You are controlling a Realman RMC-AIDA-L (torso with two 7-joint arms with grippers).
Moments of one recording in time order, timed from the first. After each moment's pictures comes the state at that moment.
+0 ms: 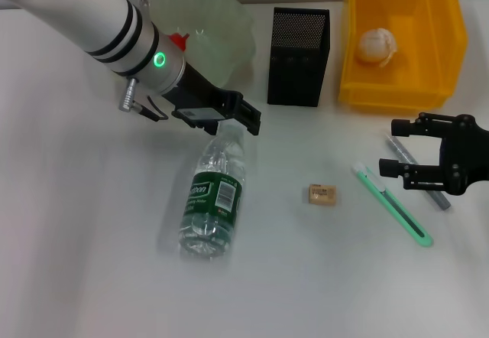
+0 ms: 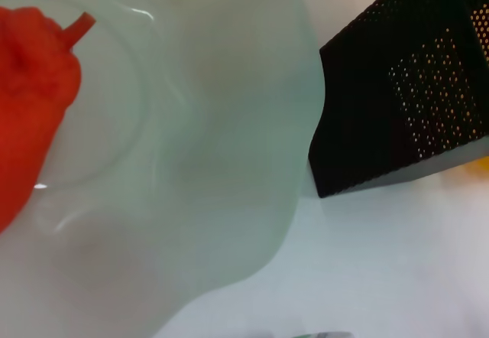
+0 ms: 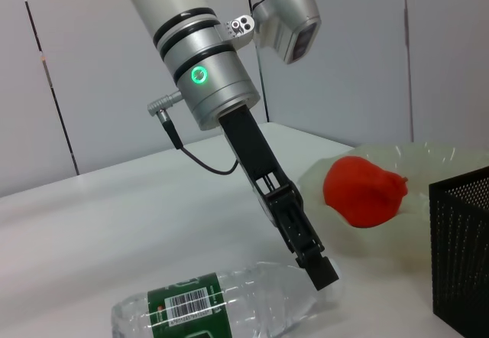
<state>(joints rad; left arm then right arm) -1.11 -2.08 0.96 0.45 2.62 1.19 -2.80 0.44 1.97 -0.70 -0.58 -1.95 -1.62 1.19</state>
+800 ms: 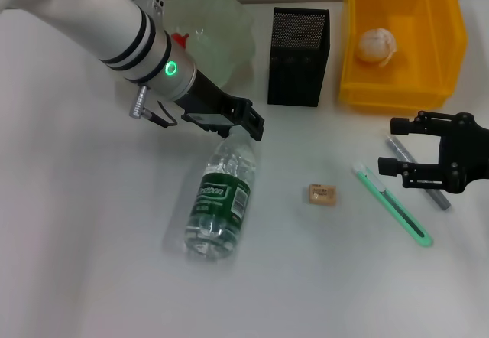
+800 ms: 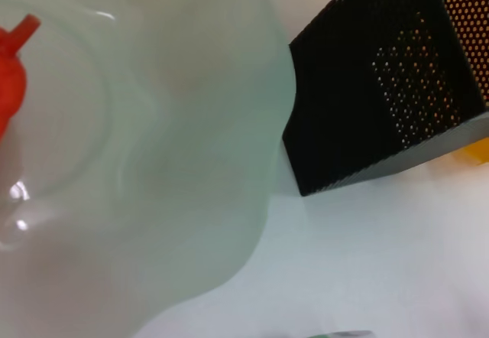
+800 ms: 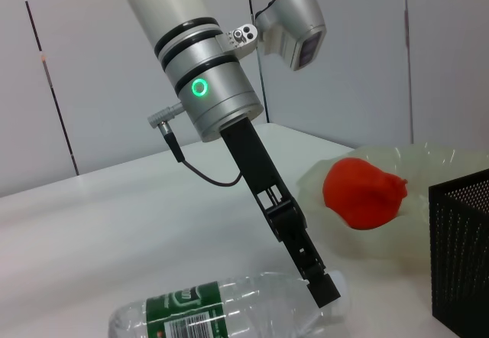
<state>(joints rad) -1.11 -2.08 1.09 0.43 2.52 1.13 -2.78 0.45 1.97 -0.70 -0.58 -1.95 -1.62 1.19</state>
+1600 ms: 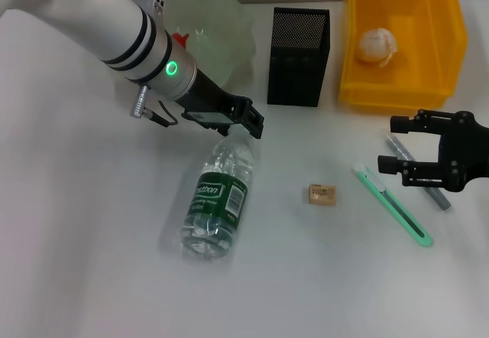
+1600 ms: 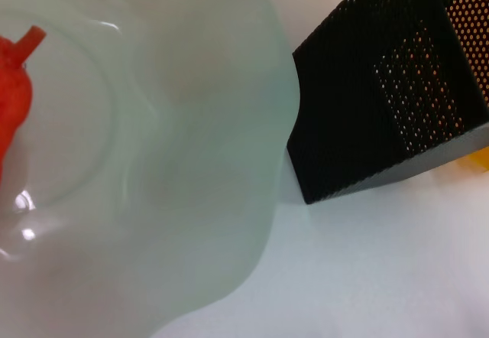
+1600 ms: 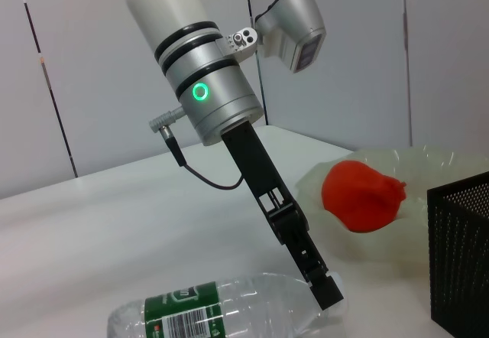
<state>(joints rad) -1.11 -2.08 1.11 0.43 2.51 1.11 -2.78 0.45 1.97 -0.69 -0.58 -1.95 -1.62 1.19</state>
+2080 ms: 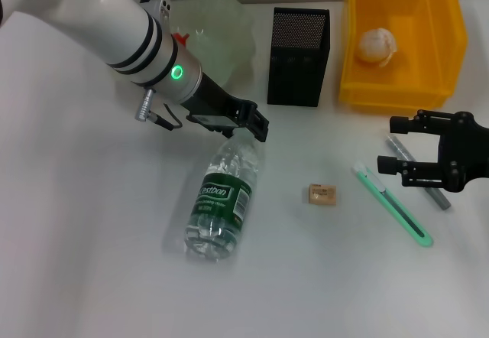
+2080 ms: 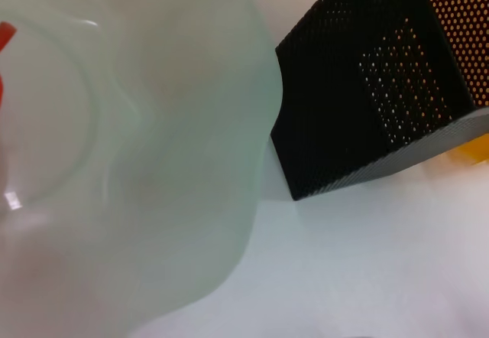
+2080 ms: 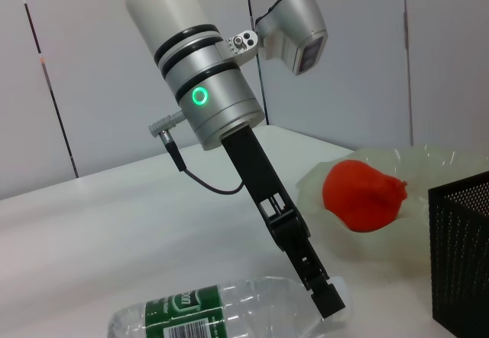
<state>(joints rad) -1.10 -2.08 1.17 0.43 2.45 1.10 -2.78 0.45 1.97 -0.70 -0.58 -1.95 -1.62 1.19</state>
